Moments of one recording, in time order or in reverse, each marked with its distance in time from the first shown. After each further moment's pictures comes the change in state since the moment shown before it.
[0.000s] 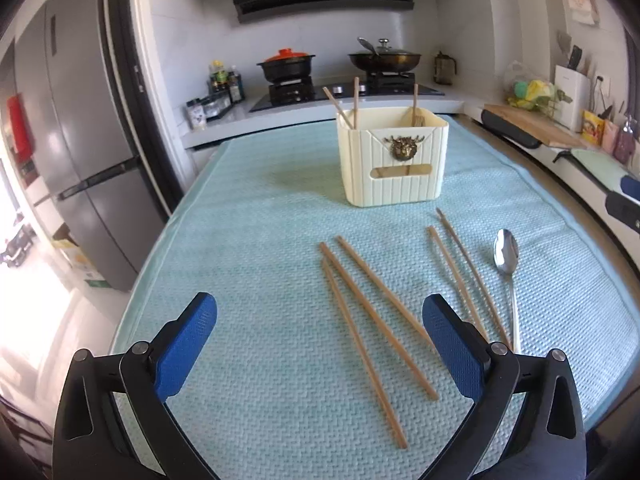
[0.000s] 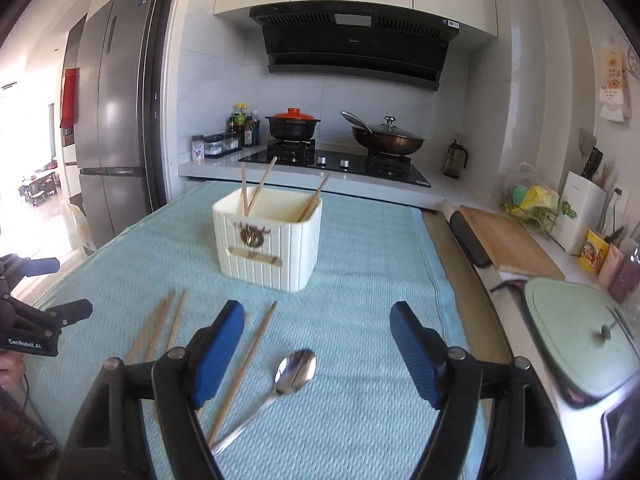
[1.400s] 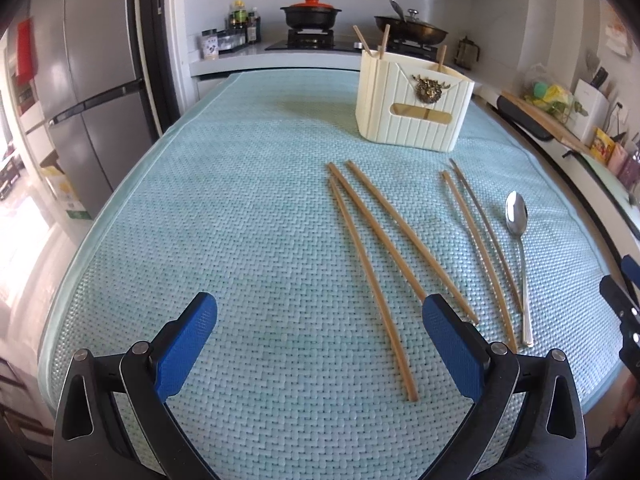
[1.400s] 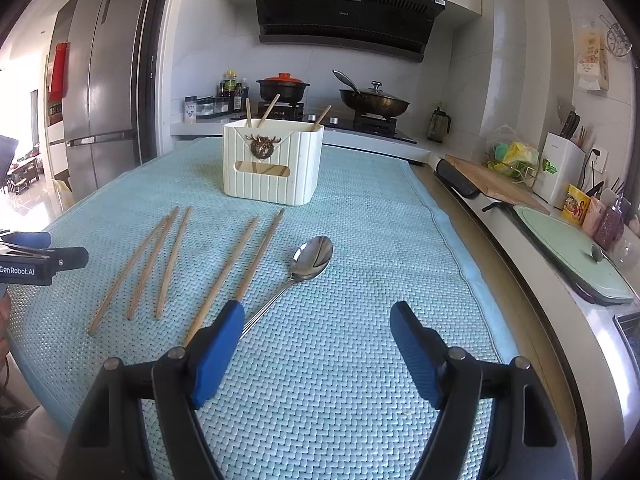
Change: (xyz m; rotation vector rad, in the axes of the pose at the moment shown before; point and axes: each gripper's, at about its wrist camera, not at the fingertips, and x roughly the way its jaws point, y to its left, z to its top) left arm 0.031 0.023 -0.051 -0.172 0.161 -0.077; right arm -0.008 0.030 -0.093 -0.011 0.072 -0.071
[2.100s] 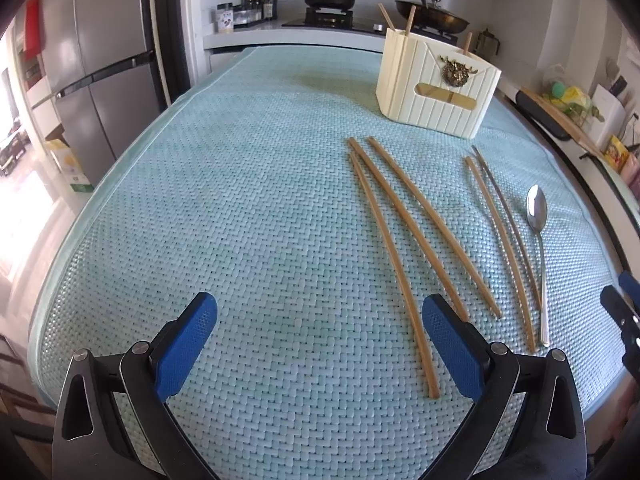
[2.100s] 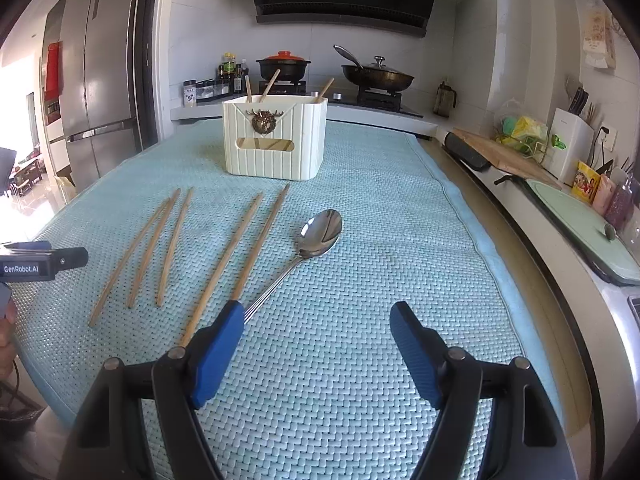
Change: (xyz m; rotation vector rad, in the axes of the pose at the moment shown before) left arm 0.017 0.011 -0.007 -0.056 0.072 0.017; right arm 0.020 -0.001 -0.002 0.052 0.102 0.060
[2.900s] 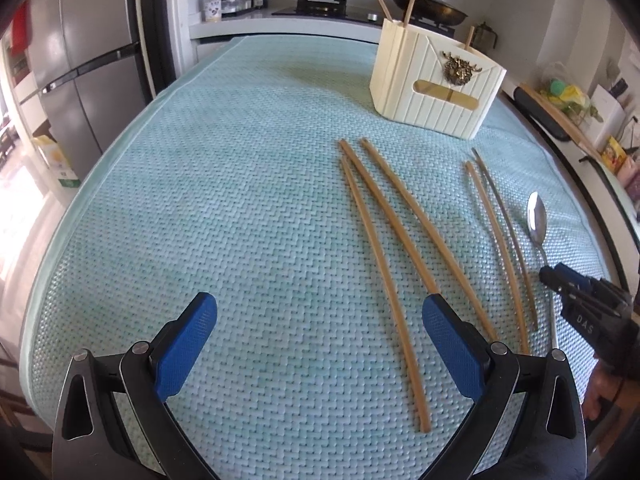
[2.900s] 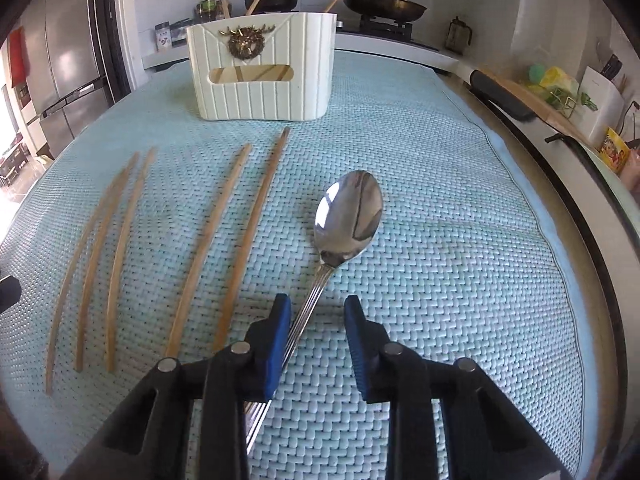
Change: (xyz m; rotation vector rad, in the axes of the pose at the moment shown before) left arm 0.027 -0.006 0.028 -0.003 0.055 -0.039; right arm 0.098 0.018 0.022 0.034 0.243 -0.040
